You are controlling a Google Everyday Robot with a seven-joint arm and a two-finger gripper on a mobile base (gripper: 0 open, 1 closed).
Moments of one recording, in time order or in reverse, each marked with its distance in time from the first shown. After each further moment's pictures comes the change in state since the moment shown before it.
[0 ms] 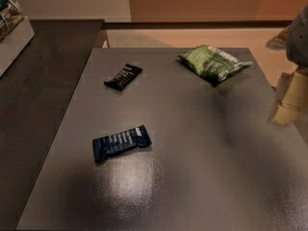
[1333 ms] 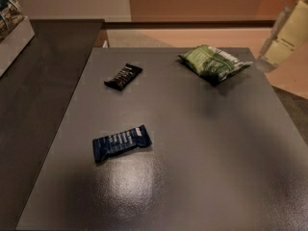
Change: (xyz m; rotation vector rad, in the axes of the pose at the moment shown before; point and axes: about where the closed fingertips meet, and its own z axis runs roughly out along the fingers) arm -0.047 -0.058 -0.058 0.071 -0.159 0.109
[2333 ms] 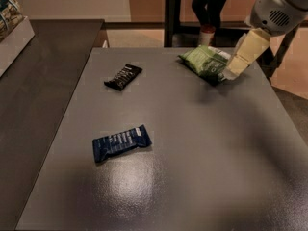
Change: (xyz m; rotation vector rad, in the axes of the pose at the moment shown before) arm 0.007 -0.047 0.102 -0.033 -0.001 0.092
